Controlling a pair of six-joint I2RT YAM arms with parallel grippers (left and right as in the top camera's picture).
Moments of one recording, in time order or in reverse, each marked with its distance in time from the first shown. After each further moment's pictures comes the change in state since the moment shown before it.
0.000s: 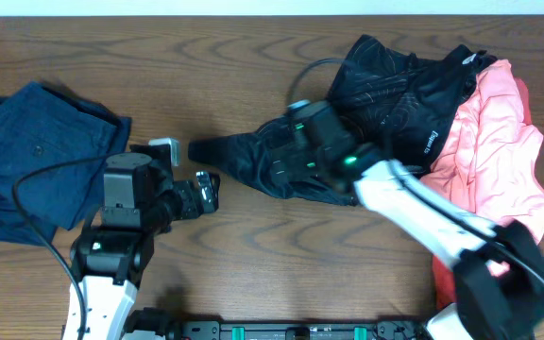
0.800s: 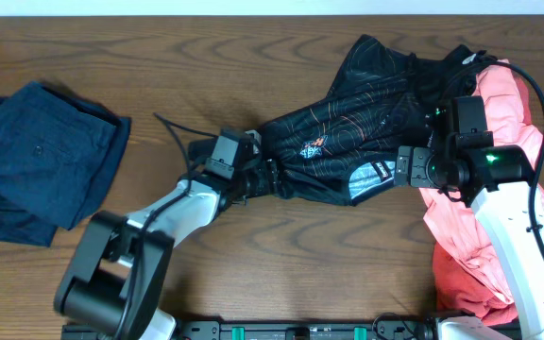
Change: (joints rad) left arm -0.319 0.788 0.009 0.613 0.070 -0.269; right arm -0.460 -0.339 0.005 -0.605 0.137 0.002
